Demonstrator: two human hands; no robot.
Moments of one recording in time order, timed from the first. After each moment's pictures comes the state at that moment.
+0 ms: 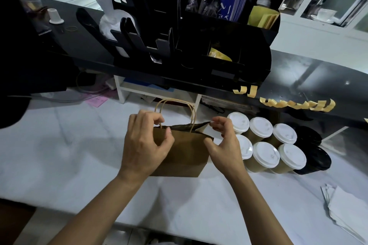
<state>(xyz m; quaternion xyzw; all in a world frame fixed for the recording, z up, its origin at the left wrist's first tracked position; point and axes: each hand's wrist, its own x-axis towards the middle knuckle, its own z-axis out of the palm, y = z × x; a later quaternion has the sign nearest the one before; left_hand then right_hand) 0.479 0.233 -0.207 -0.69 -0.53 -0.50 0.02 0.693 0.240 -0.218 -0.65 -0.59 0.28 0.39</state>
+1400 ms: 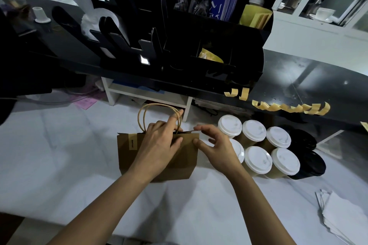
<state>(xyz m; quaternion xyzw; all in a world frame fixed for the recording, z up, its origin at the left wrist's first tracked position) 0.536 0.268 -0.224 -0.73 -0.57 -0.31 -0.19 0.731 0.273 -0.229 -0.59 -0.63 0.38 0.33</state>
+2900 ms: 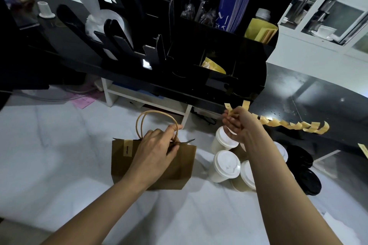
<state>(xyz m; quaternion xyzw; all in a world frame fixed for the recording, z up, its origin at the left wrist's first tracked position) 0.536 0.270 -0.223 -0.73 -0.57 -0.33 -0.17 0.775 0.377 -0.161 -0.69 -0.18 0.56 0.42</state>
